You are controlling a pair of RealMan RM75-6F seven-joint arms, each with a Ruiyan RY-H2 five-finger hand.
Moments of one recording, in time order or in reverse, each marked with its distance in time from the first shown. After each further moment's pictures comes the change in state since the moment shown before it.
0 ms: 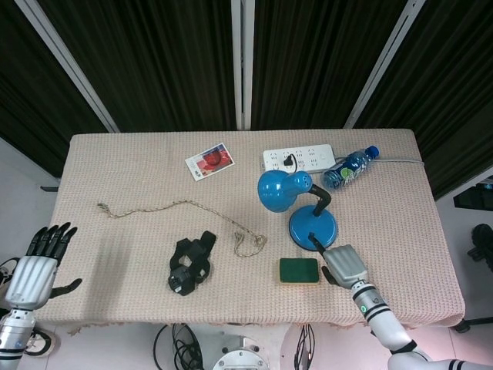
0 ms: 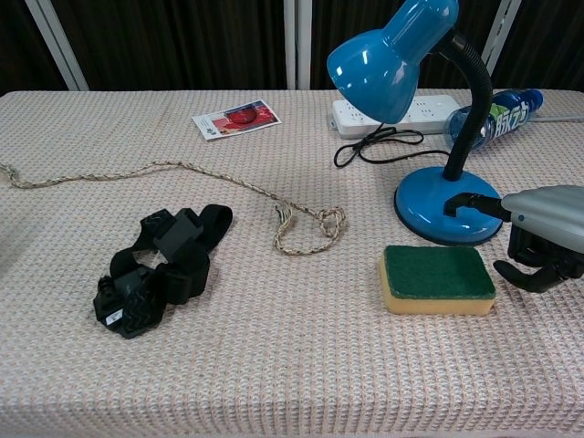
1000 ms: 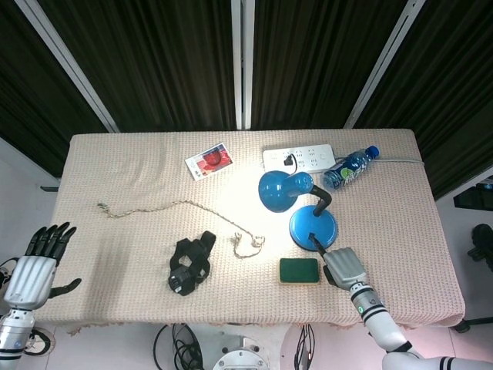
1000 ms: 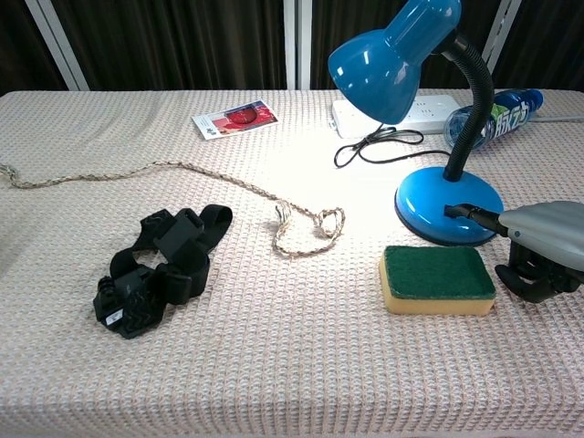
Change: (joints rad) left arm 0.001 0.001 0.000 0.003 0.000 0.004 -0.004; right arm 0.043 -0.041 -0.060 0.030 0.090 0.051 -0.035
